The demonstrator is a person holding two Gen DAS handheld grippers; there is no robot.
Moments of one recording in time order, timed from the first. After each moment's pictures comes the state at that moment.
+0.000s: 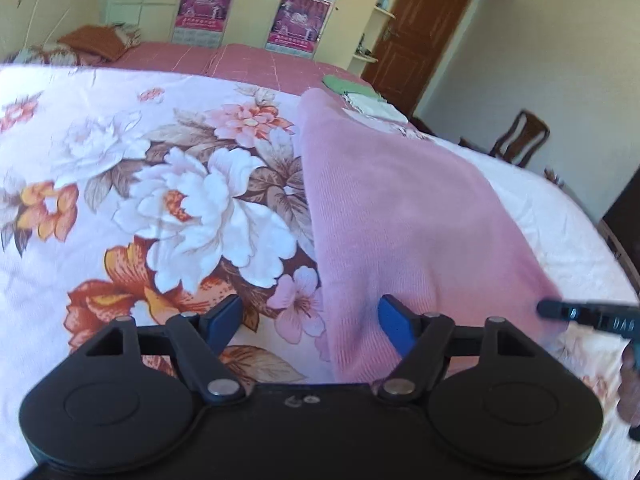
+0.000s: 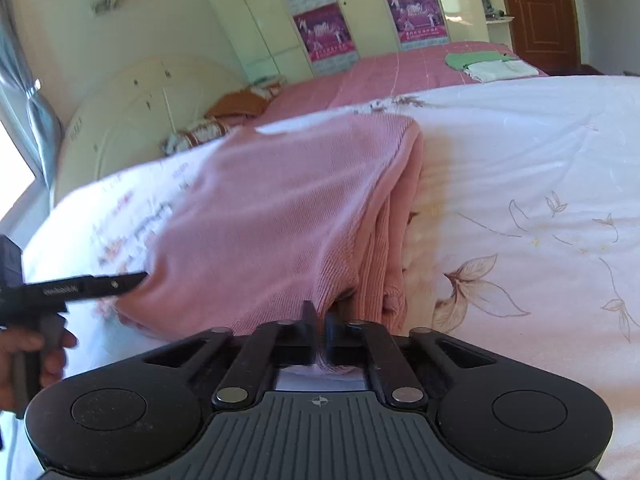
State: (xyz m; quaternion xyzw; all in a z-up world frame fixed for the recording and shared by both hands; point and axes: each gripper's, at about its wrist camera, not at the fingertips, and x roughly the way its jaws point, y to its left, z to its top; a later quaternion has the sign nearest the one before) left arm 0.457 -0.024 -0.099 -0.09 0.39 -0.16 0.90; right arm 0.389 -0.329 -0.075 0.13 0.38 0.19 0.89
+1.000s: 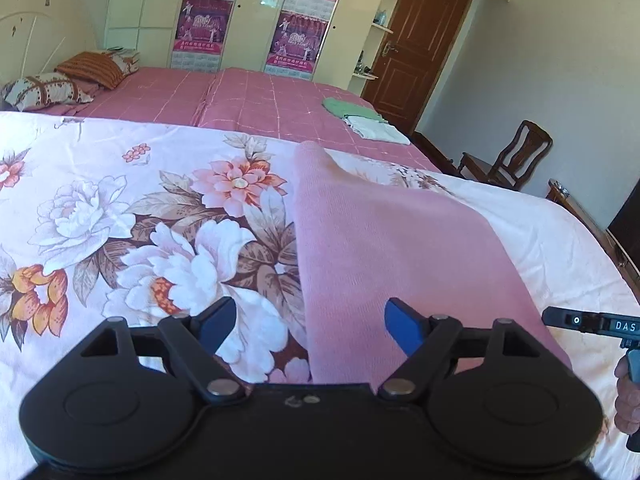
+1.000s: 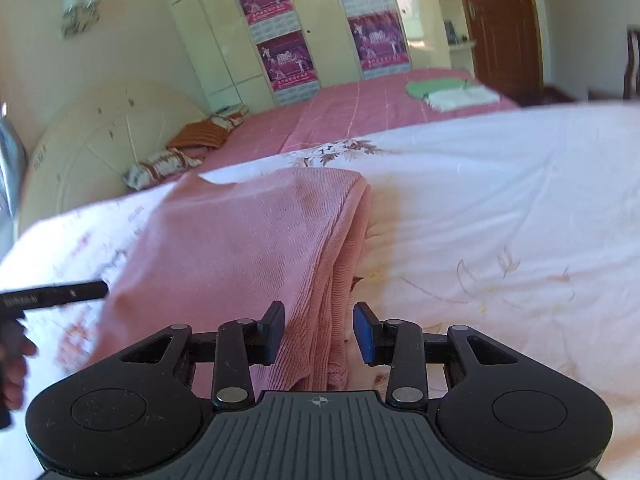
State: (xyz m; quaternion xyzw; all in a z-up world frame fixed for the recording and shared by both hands) left arm 0.500 -0.029 -0.076 -0.09 0.37 -0.15 0.91; right arm 0.421 -0.363 -0.072 0.17 0.36 0.13 0.91
